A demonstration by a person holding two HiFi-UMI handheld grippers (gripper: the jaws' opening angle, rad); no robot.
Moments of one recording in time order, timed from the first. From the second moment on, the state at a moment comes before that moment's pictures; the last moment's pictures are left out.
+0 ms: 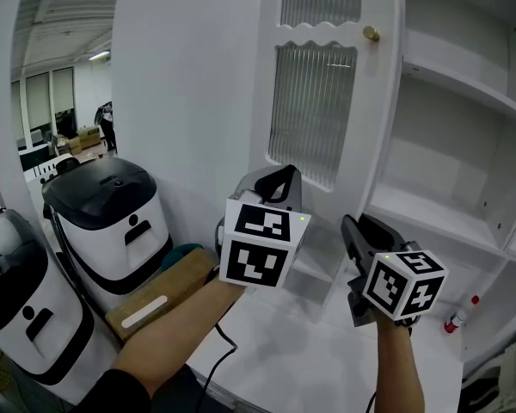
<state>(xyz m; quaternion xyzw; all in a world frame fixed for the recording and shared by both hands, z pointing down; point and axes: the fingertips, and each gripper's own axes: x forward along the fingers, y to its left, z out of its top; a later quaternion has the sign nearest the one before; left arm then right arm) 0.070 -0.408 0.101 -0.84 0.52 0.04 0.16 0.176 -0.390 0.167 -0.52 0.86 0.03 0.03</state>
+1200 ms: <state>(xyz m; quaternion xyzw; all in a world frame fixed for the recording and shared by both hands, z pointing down) 0.062 -0.378 0.141 -0.87 0.48 0.02 0.12 0.156 -0.362 0.168 -0.56 0.83 0.05 0.04</state>
